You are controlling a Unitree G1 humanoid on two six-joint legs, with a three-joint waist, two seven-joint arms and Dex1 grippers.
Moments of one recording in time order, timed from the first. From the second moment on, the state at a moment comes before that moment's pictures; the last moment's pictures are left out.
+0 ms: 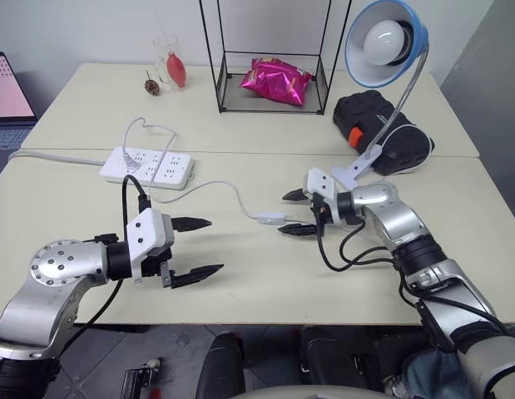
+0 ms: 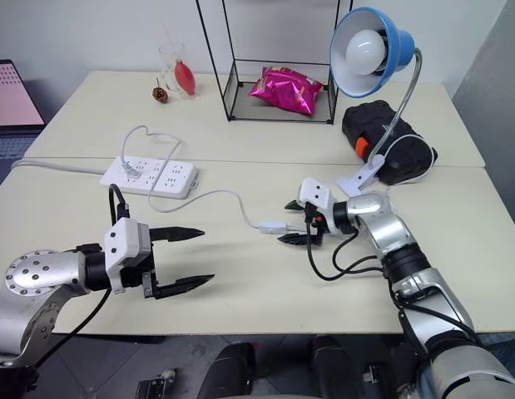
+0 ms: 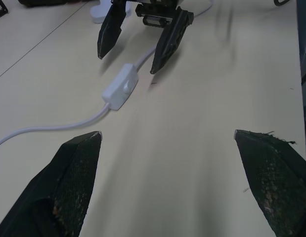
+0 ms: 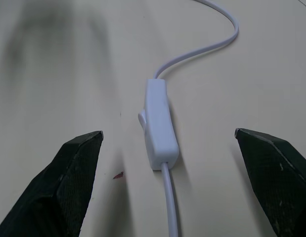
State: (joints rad) left arm 0.01 0.87 0.15 -0.39 -0.45 0.30 -1.10; right arm -0.79 -0.37 0.34 0.53 0.12 0.15 1.16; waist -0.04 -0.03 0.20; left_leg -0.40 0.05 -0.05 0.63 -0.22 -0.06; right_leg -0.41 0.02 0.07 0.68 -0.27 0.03
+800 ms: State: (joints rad) left arm 0.02 0.86 0.14 -0.35 -0.42 0.25 -1.10; right arm -0.80 -0.35 0.34 0.63 0.03 -0.02 1.20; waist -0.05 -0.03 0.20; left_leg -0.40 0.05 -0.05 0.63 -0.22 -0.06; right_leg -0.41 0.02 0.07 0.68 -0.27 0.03
